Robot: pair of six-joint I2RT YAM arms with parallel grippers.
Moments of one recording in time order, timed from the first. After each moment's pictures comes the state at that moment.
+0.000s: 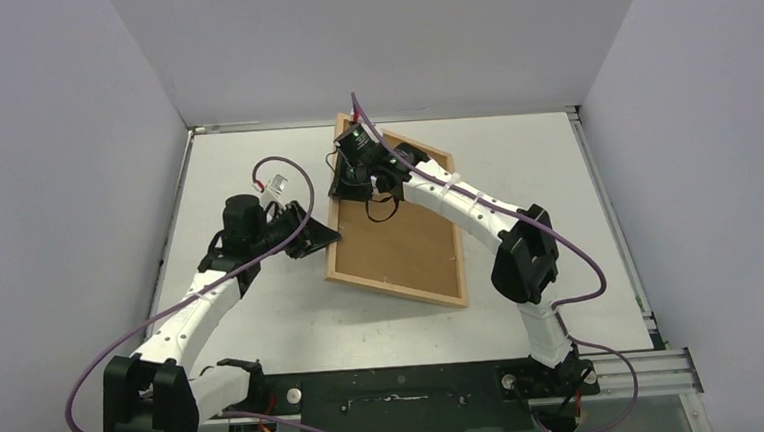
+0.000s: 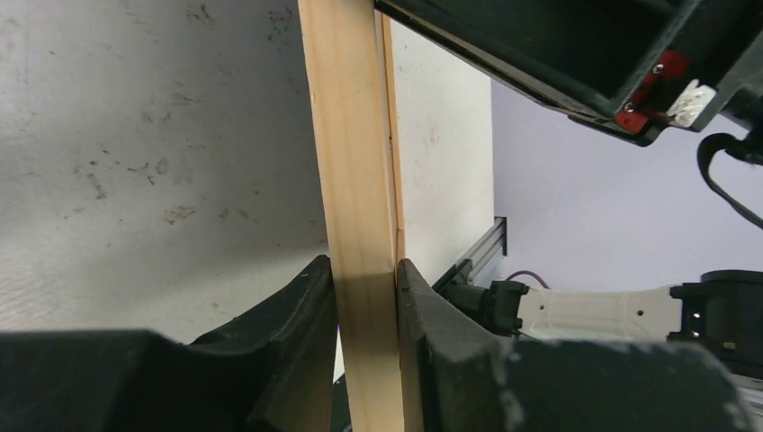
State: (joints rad) left arm -0.23 1.14 0.69 -0.08 0.65 -0.84; right arm 0.82 2.05 1.99 -0.71 0.06 0.86
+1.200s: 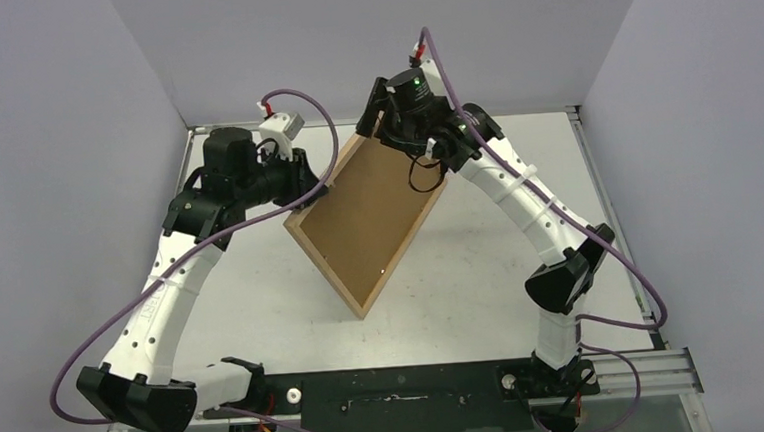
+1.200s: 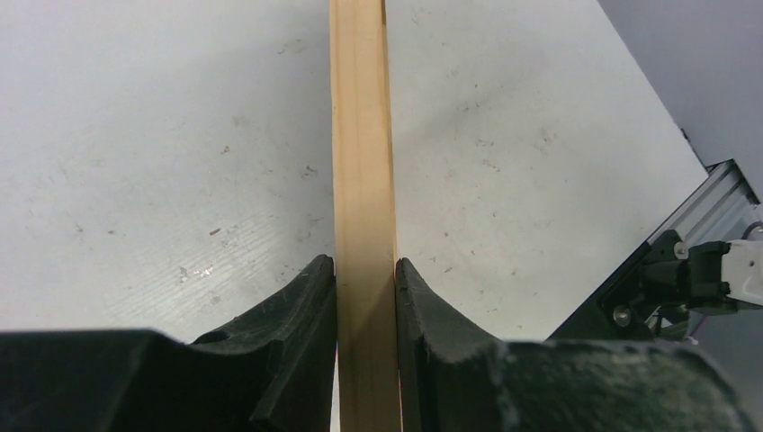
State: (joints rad) left arm -0.34 1.23 1.42 -0.70 0.40 -0.17; right arm 0.73 1.87 2.19 -0.89 0.26 0.82
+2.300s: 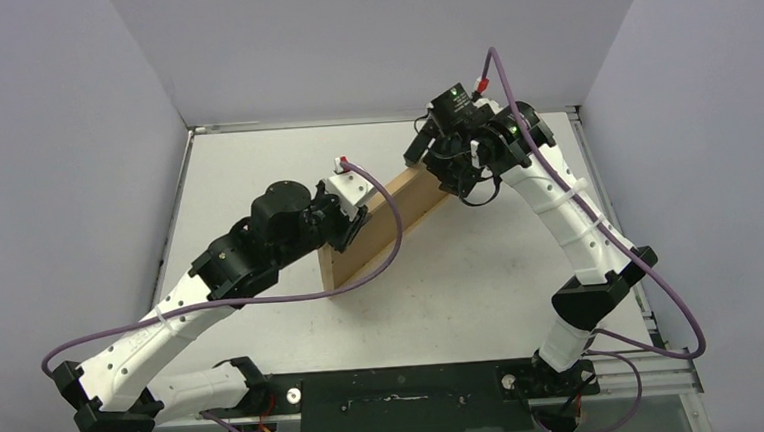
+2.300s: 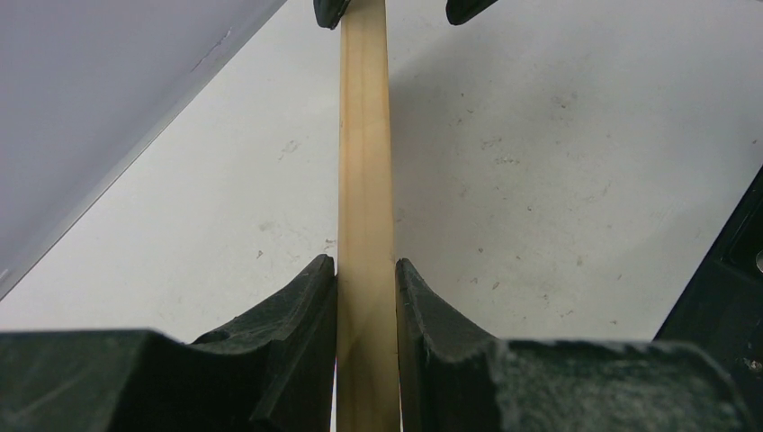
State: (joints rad) left arm -0.88 1.08 1.27 -0.51 -0.06 0.14; right arm 0.66 1.69 2.16 -1.40 0.22 1.17
